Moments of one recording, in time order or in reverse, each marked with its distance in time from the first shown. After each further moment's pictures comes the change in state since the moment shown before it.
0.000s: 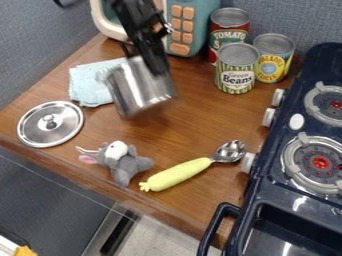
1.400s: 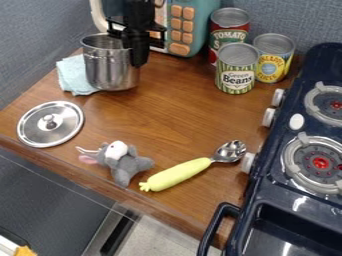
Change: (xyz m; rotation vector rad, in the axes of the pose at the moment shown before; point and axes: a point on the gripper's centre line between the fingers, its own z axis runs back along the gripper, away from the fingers) arm 0.037 0.054 0.012 0.567 -0.116 0.137
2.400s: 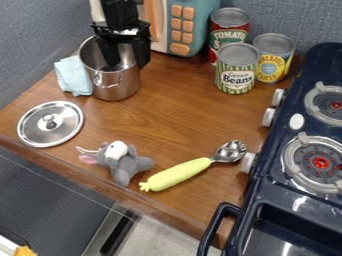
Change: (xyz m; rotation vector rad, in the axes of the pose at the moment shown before) arm -0.009 0.015 0.011 -0.104 -0.065 0.049
